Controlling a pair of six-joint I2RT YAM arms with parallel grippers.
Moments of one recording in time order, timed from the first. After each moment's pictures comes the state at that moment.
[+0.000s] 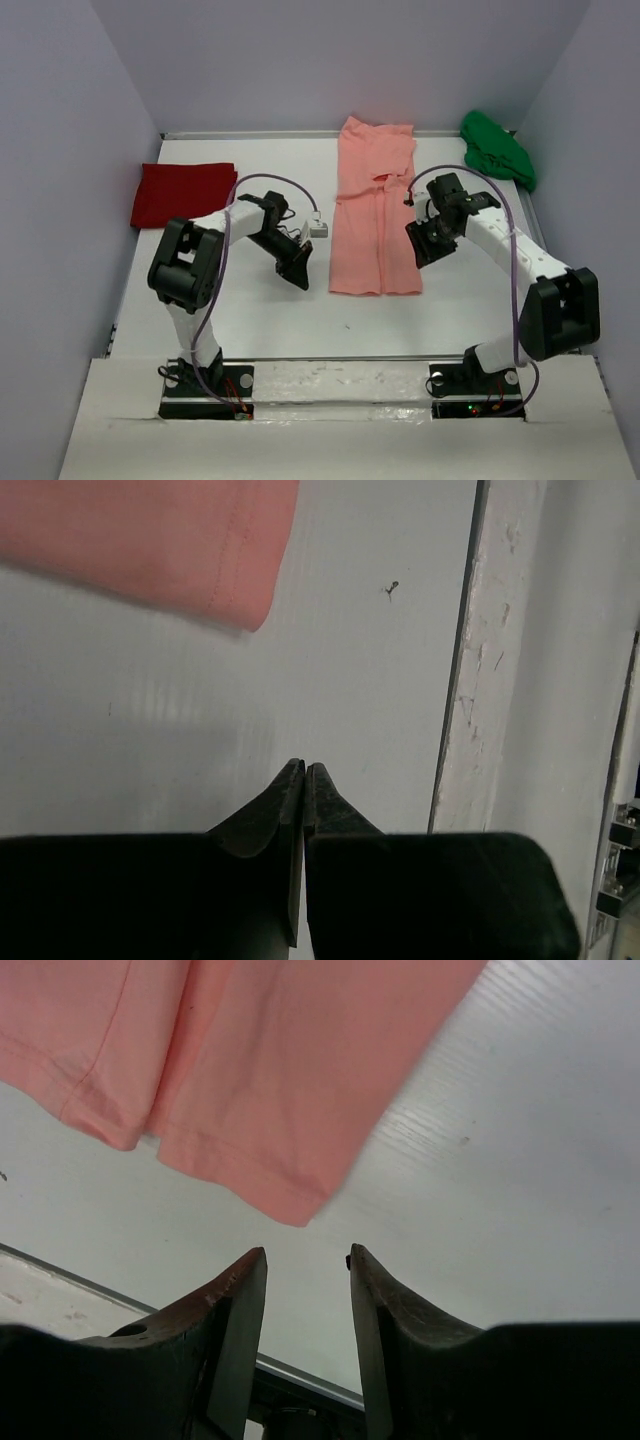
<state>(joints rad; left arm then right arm) -0.39 1.81 1.17 -0.95 0.95 0.78 0.28 1.43 1.13 -0.94 -0.18 -0.15</state>
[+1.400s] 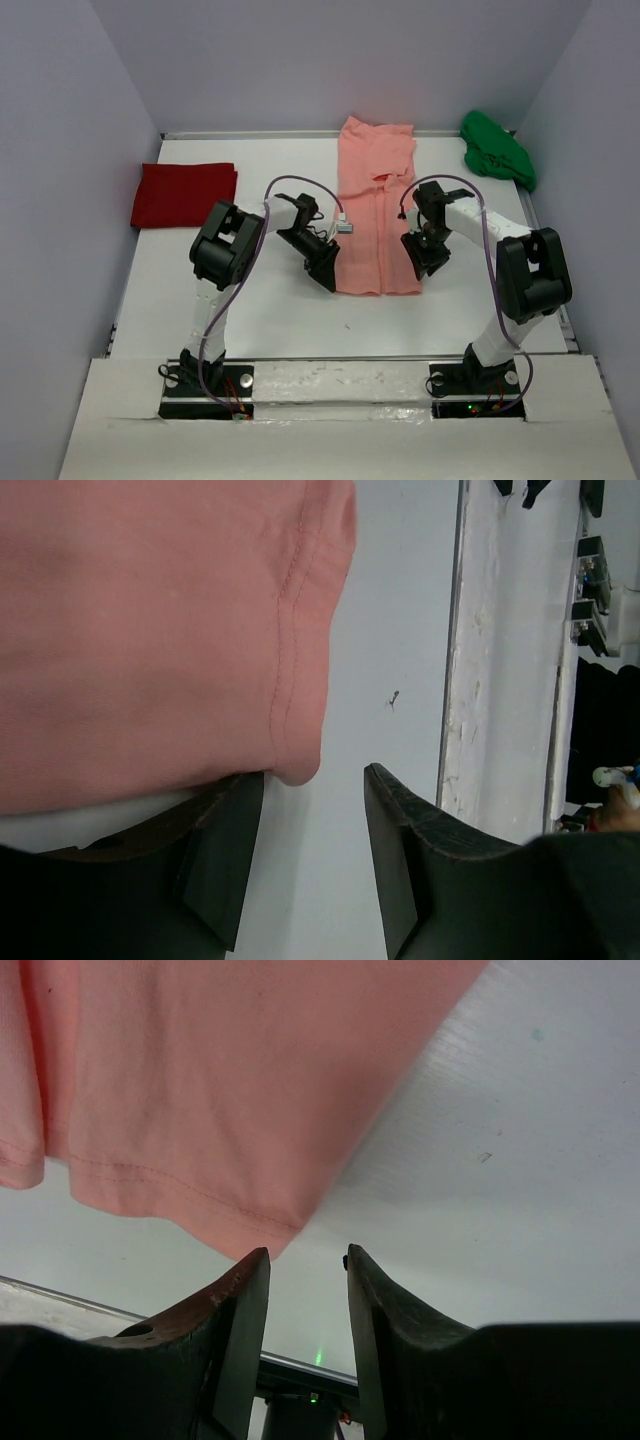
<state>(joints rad) -0.52 2.17 1.40 -0.90 1.09 0.65 0.27 1.71 1.16 -0.97 -0.14 -0.12</state>
